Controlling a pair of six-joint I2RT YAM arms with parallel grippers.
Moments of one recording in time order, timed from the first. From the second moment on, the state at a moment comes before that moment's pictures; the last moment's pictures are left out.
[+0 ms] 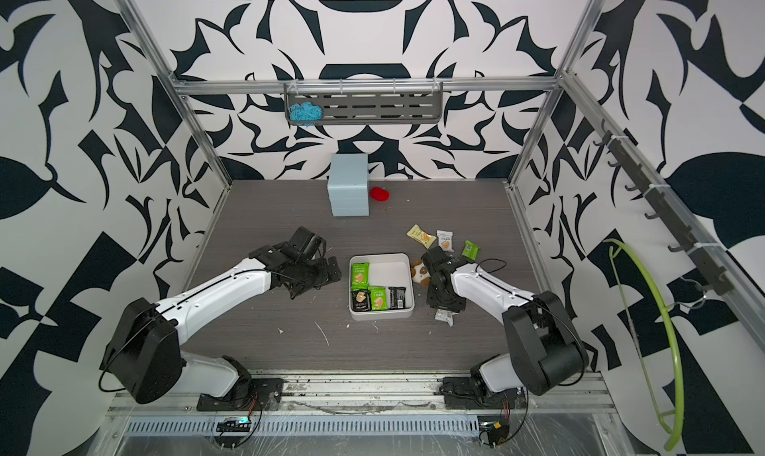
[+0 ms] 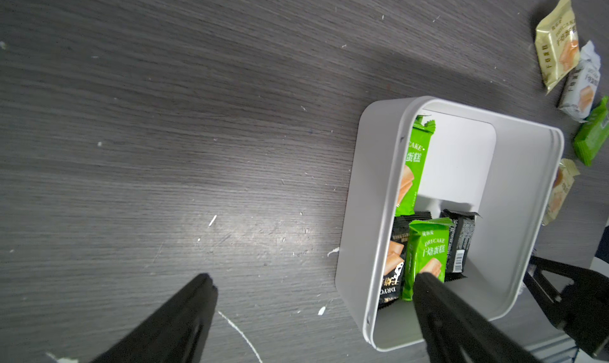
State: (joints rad) left arm -0.63 1.42 0.99 -0.69 0.06 -0.83; right arm 0.41 1.45 0.77 -0.80 0.13 0.65
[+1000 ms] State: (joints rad) left arm -0.63 1.41 0.97 -0.67 0.05 -0.82; right arm 0.67 1.47 1.08 -0.85 0.05 0.70
